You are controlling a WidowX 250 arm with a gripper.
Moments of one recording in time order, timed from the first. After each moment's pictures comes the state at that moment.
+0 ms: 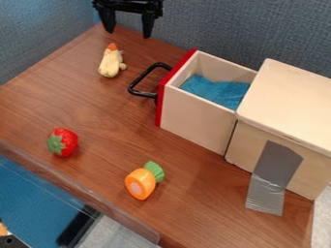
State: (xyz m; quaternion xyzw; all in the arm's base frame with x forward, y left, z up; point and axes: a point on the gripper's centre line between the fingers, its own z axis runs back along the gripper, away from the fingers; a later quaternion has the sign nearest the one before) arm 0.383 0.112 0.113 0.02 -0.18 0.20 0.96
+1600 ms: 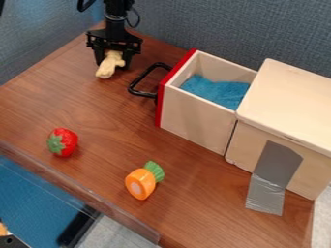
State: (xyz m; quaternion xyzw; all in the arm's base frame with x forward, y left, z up) arm 0.436 0.190 -0.013 0.06 -0.06 0.27 0.96
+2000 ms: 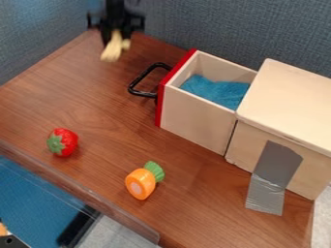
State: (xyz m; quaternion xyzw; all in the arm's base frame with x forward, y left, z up) arm 0.448 0.165 0.061 0.02 -0.14 0.30 0.94
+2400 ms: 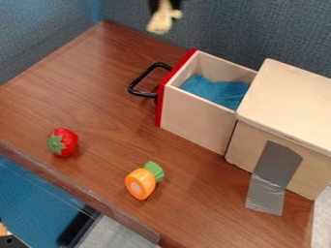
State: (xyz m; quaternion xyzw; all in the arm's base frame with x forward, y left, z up) arm 0.459 0.063 0.117 0.01 -0.17 0.25 0.95
